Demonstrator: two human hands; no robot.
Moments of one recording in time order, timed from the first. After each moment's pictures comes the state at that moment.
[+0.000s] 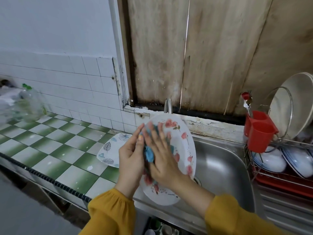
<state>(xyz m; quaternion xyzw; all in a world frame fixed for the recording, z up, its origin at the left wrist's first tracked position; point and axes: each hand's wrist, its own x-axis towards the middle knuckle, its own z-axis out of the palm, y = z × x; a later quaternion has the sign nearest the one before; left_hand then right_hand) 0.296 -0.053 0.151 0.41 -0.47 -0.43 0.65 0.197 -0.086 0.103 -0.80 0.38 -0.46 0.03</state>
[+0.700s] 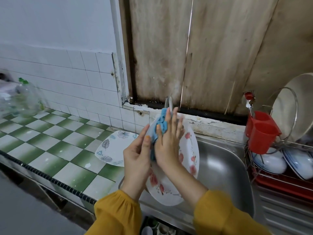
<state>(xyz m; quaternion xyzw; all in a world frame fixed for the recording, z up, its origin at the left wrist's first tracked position) 0.283 -0.059 0.144 0.41 -0.47 -0.41 0.67 0.206 -0.115 0.128 -0.63 0.58 -0.51 0.10</state>
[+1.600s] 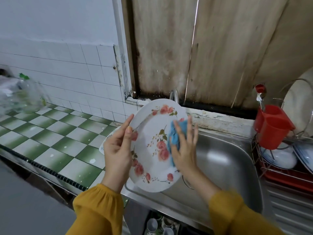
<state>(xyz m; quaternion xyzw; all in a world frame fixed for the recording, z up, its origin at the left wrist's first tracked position) 0.335 -0.069 0.154 0.41 -0.45 -0.36 0.70 0.161 -0.133 0.060 -0.65 0.58 -0.50 0.00</state>
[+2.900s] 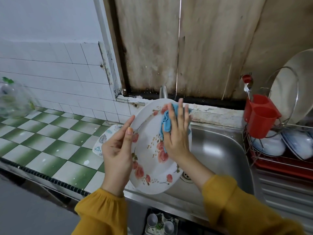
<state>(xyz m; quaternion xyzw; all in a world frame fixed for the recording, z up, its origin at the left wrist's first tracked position) 0.312 -0.062 0.149 0.40 -0.49 -0.35 0.69 0.158 -0.144 0.092 -0.66 0.54 -0.51 -0.05</state>
